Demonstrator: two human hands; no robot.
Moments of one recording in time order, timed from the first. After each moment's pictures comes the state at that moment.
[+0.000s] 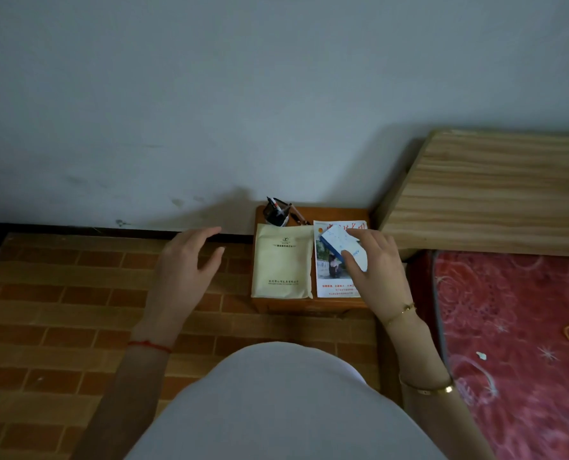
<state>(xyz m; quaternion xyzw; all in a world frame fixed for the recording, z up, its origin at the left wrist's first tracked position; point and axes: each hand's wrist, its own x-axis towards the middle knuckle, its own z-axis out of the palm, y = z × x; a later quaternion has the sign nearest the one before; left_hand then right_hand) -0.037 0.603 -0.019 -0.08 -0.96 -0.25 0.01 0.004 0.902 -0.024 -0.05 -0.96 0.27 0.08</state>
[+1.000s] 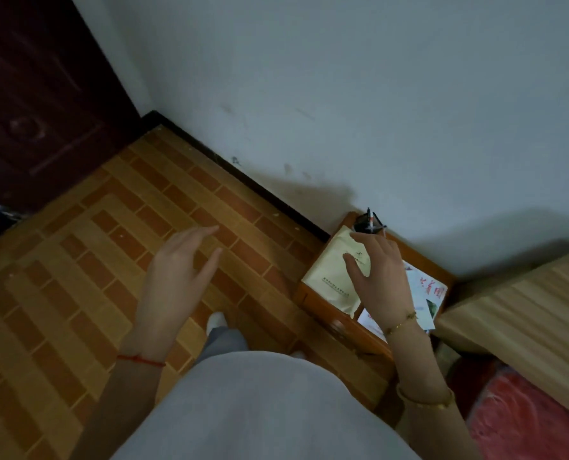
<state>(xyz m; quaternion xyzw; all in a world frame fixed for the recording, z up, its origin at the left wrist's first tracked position) 0.123 0.548 0.006 0.19 -0.94 -0.25 0.14 -0.023 0.807 -0.015 0.20 -0.94 0.28 -0.04</state>
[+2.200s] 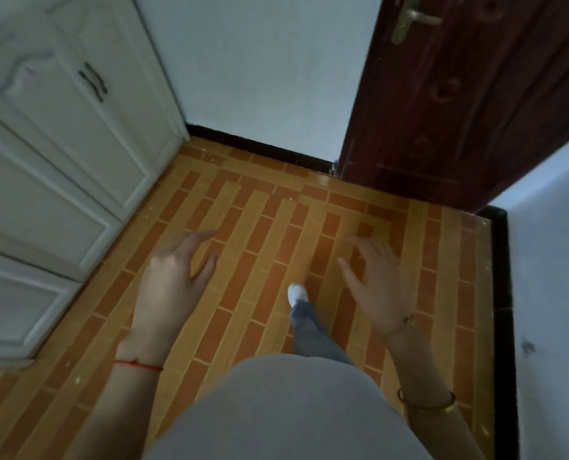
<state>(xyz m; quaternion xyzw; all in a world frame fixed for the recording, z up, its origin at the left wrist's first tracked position) 0.494 0.181 0.013 0.71 -0.65 -0.09 0.23 0.202 0.124 -0.019 0.73 -0.62 0.19 -0.21</state>
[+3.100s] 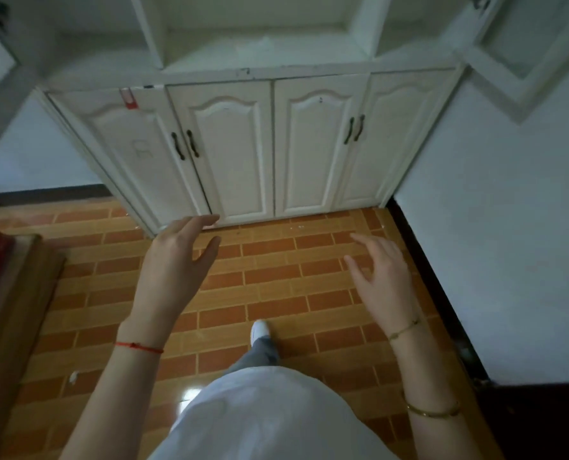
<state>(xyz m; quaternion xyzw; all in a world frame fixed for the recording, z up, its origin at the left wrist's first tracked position) 0.604 0.050 0.050 0.92 -0.24 0.12 0.28 0.491 -0.227 0.028 0.94 -0.15 0.15 -0.27</state>
